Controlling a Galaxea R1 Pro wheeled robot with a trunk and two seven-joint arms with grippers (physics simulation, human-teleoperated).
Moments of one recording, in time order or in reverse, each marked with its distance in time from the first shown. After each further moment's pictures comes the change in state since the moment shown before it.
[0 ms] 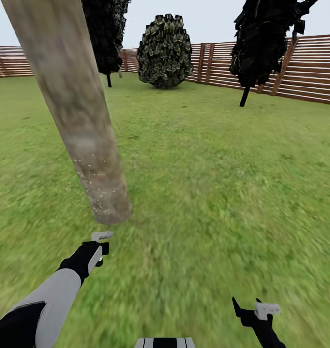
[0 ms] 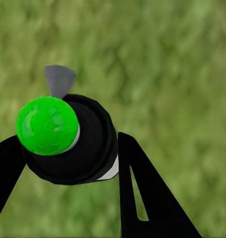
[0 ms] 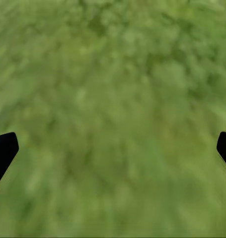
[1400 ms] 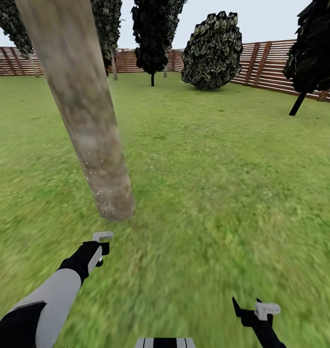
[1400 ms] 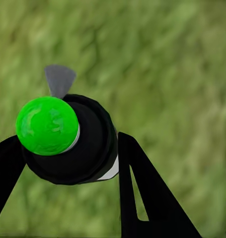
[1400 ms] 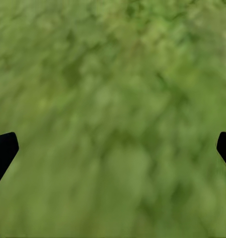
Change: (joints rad) left arm 0.000 0.000 0.001 0.002 0.000 0.000 -0.006; right arm 0.000 0.000 0.000 0.000 0.000 0.000 0.000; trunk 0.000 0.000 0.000
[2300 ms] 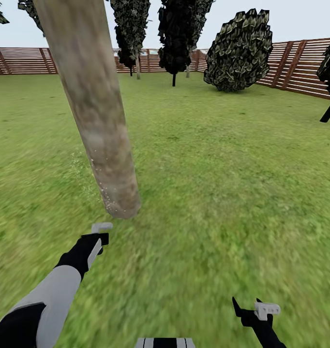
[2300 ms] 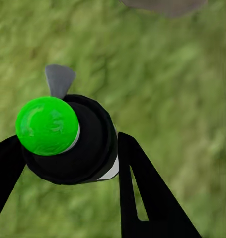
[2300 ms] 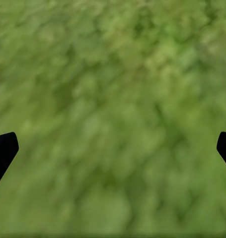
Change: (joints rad) left arm 0.000 -0.005 -0.008 -0.111 -0.003 0.007 -0.002; right arm 0.000 0.000 0.000 0.000 0.000 0.000 0.000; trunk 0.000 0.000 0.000
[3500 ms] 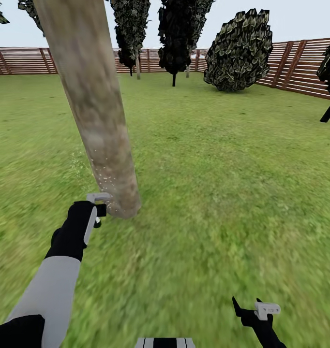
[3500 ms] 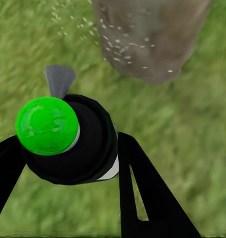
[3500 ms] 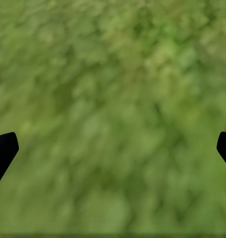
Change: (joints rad) left arm -0.002 -0.039 -0.062 -0.561 0.006 0.466 -0.007; right arm 0.000 0.000 0.000 -0.001 0.000 0.000 -0.001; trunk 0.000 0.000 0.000
